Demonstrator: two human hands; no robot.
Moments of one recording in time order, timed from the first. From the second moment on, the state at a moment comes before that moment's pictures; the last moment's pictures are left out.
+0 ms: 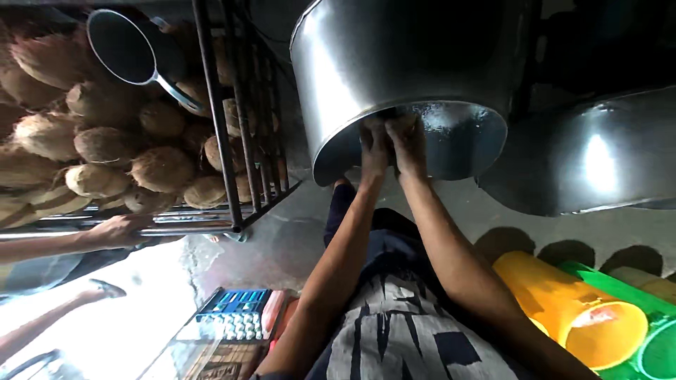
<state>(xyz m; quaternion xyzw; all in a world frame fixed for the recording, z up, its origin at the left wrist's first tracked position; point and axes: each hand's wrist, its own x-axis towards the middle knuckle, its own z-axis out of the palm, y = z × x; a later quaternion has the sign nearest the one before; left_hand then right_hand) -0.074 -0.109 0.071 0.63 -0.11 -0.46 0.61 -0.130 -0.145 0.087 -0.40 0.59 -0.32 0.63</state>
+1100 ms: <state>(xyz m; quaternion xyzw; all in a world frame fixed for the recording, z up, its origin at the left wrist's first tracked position) -0.081 -0.130 0.069 0.66 -0.14 -0.47 0.58 -0.140 -0.166 0.073 -0.24 0.55 -0.37 0.71</state>
